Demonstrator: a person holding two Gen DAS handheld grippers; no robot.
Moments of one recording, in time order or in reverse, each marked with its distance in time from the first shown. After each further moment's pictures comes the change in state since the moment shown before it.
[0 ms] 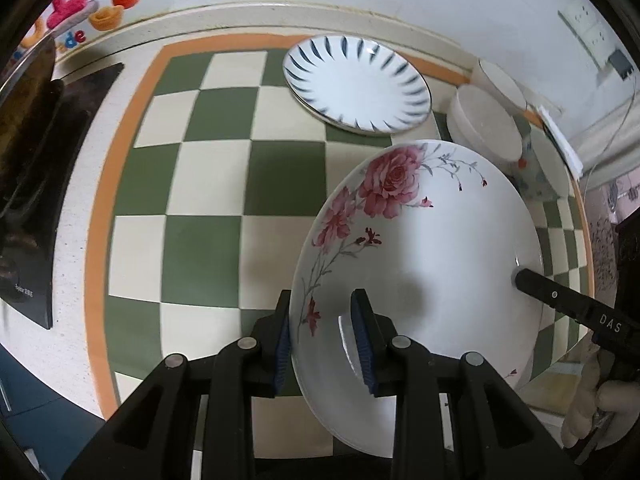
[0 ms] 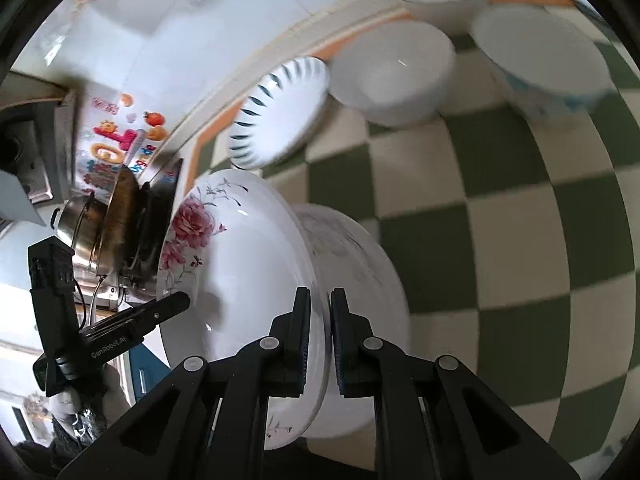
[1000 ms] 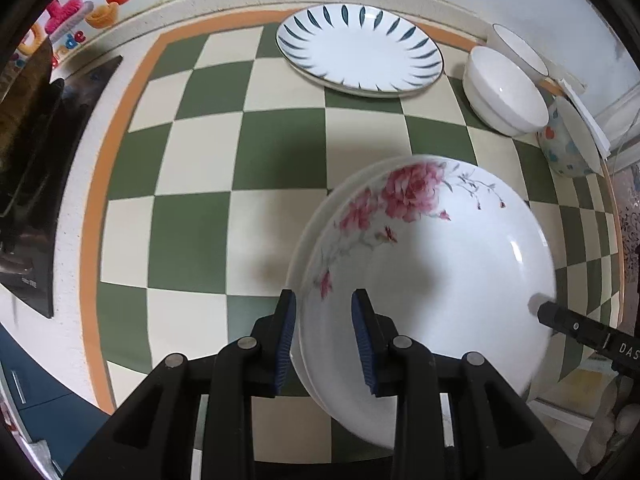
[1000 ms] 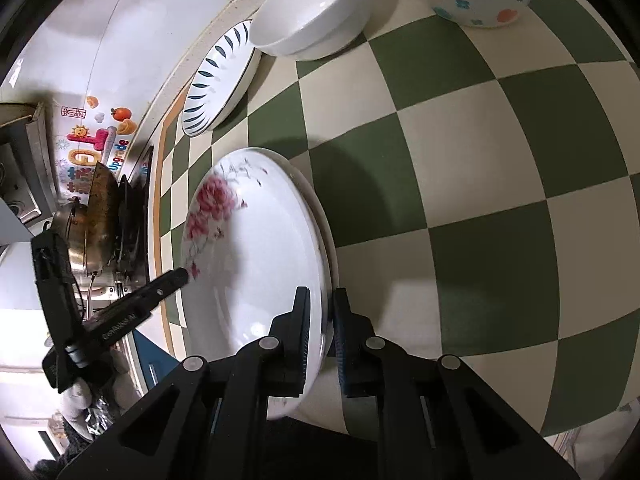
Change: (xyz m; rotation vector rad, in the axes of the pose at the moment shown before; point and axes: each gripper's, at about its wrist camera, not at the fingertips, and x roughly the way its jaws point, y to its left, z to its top) left arm 0.025 -0.012 -0.010 0.008 0.031 0.106; right arm 0.011 -0.034 -0.023 0.118 0.090 0.021
